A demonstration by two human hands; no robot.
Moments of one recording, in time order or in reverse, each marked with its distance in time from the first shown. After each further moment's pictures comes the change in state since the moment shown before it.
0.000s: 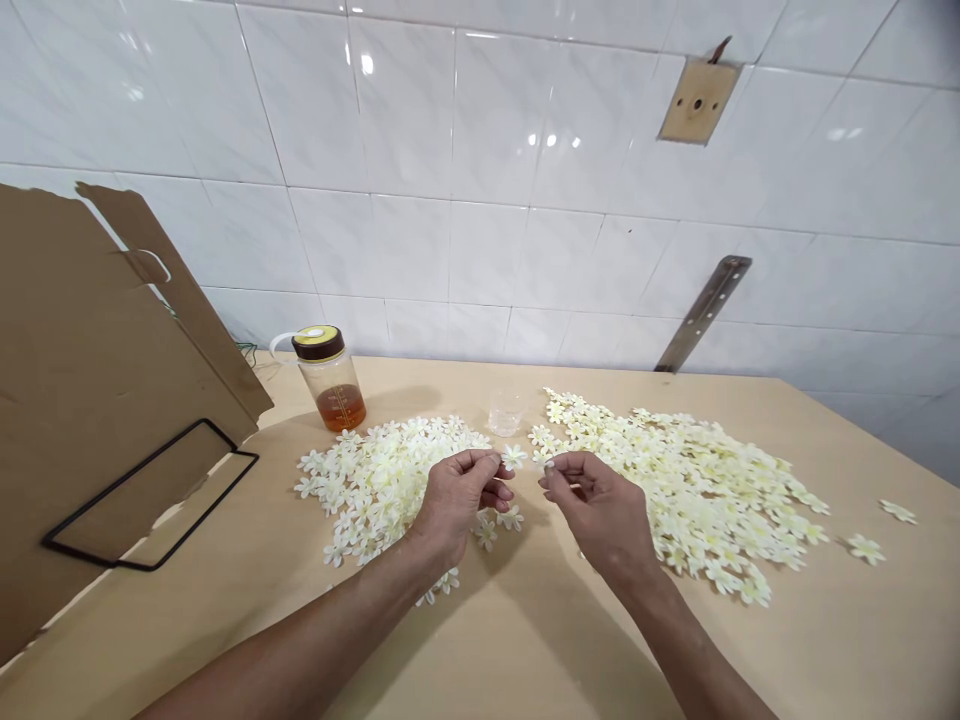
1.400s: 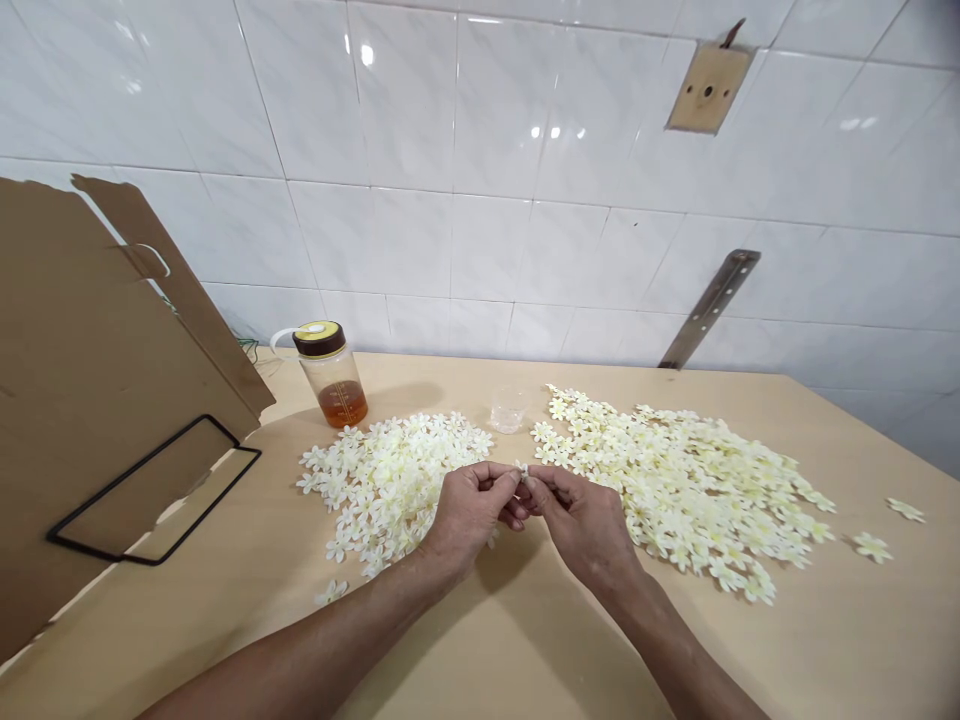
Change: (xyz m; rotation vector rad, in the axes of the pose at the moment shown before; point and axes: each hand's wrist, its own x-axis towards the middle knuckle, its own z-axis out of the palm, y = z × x) left_hand -0.007 -0.011 0.006 0.177 -0.070 0.011; right_hand -0.011 -0.008 0.009 -0.155 -0.217 -0.129
